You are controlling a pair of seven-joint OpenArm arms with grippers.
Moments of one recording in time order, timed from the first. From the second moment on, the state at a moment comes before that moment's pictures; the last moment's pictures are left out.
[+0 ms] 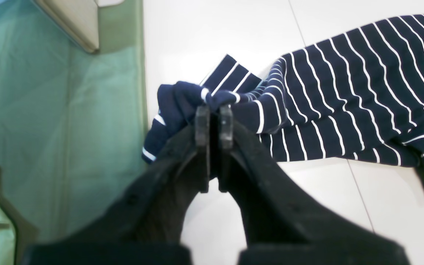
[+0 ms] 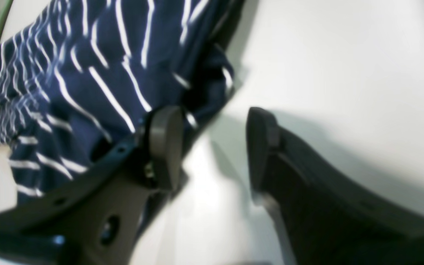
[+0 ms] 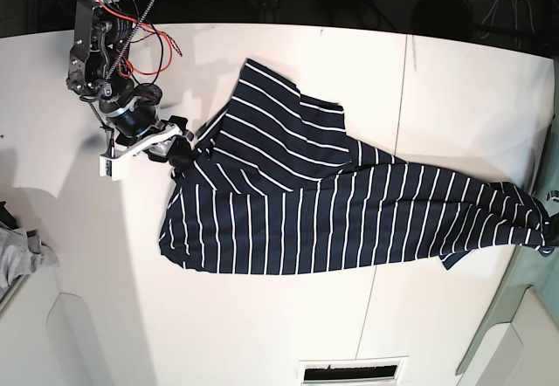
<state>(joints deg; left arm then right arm) 0.8 -44.7 -23.2 85.1 -44.0 -30.0 45.8 -1.4 -1.0 16.4 68.4 24.2 24.6 -29.2</state>
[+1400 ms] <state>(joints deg) 1.0 -42.1 -23.2 85.1 -44.9 -31.1 45.4 5.6 -6.3 13.8 67.4 22.2 24.2 -28.3</state>
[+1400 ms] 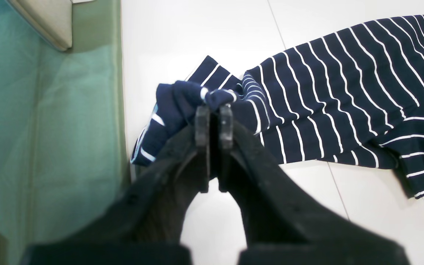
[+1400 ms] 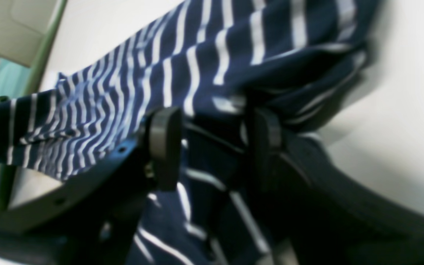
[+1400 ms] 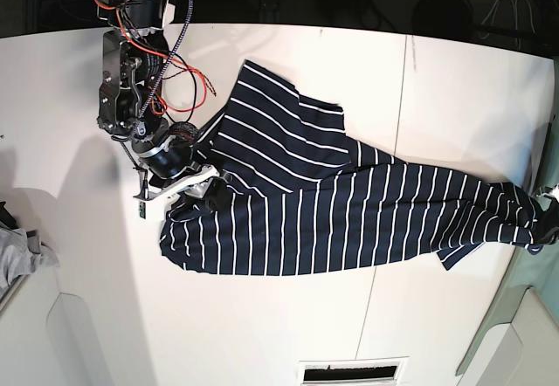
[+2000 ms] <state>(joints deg) 1.0 -42.1 -23.2 85.1 -45.0 -31.1 44.7 5.6 -6.6 13.9 68.5 20.0 21.0 -28.2</state>
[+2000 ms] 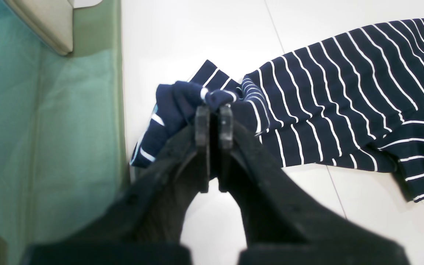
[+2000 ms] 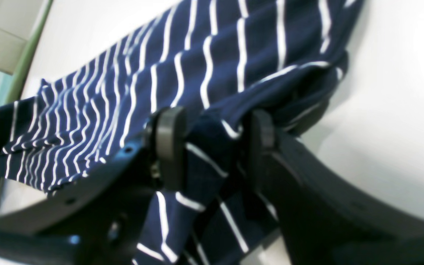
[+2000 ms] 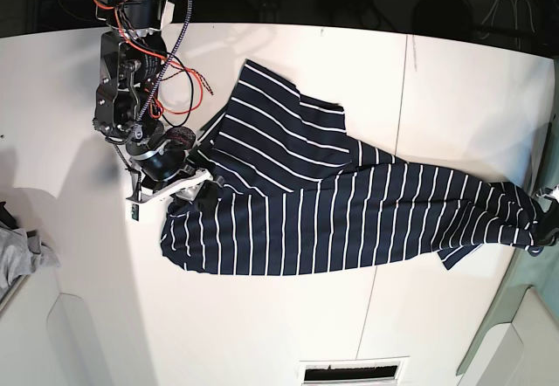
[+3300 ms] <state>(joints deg) -25.4 -53.1 -19.2 85.1 -46.9 -28.1 46.5 37.0 10.9 11.1 70.3 34.1 32.4 -45.4</state>
